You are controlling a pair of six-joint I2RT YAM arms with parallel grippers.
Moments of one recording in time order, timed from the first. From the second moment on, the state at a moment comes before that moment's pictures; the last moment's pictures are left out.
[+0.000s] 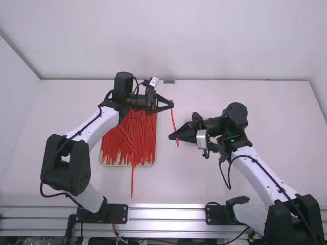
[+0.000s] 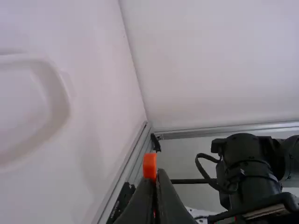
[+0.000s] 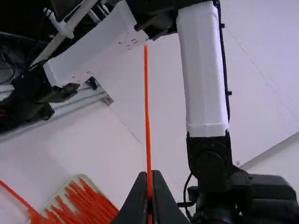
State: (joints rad) left arm -0.22 1.70 1.19 0.02 1.22 -0.84; right arm 0.30 1.25 0.72 0.66 -1.54 -0.72
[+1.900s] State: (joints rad) left arm -0.17 1.70 1.19 0.69 1.38 -0.42; right arm 0.40 1.26 0.72 0.92 -1.15 1.01
